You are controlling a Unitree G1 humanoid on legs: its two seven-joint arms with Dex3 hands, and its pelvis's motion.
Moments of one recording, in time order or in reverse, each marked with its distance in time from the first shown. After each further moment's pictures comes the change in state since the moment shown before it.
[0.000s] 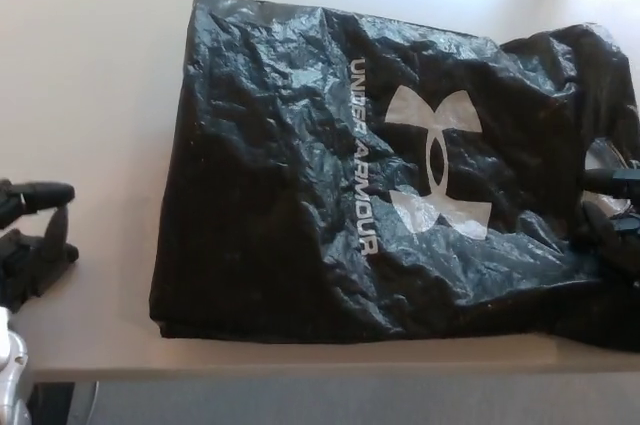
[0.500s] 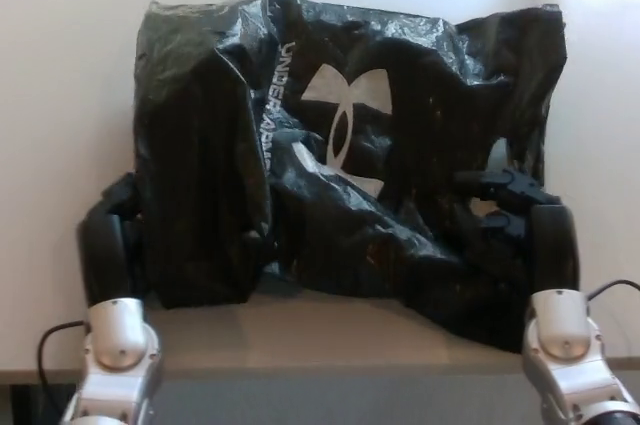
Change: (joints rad) left_arm -0.058 -0.242 -0.173 0.068 0.073 -0.114 0.147; right_arm -0.057 0.245 0.162 0.093 -0.038 -0.115 -0.133
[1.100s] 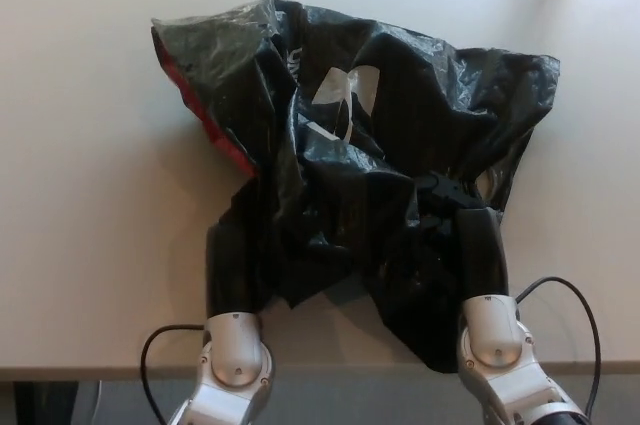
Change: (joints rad) left_arm 0.008 -0.154 -0.160 -0.012 0.100 -0.044 0.093; right_arm -0.025 0.088 0.080 0.044 -0.049 -0.054 -0.072
